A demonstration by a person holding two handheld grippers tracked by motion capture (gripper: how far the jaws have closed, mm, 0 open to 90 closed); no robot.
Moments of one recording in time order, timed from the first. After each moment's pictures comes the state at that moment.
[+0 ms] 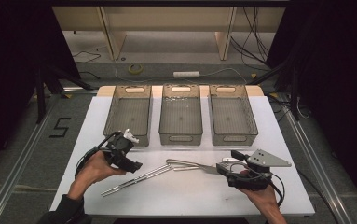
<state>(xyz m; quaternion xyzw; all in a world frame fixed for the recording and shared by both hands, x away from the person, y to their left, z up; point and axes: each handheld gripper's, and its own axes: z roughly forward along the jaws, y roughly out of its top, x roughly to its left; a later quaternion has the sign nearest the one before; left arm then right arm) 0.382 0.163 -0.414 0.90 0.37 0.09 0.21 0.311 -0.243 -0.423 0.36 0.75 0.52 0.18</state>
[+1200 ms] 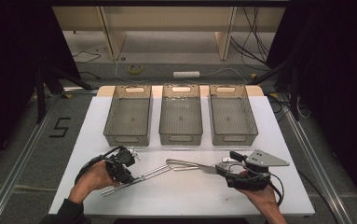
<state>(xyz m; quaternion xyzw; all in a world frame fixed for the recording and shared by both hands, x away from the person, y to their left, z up) 0.374 0.163 -0.458 0.94 0.31 0.02 0.12 0.312 -0.241 -0.424 0.36 0.76 0.51 0.17</state>
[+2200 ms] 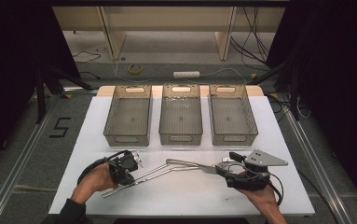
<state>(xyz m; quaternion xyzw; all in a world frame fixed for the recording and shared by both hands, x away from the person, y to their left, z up) 0.367 0.155 -0.461 0.97 0.23 0.03 0.10 0.313 -0.240 -0.425 0.36 0.76 0.50 0.17</state>
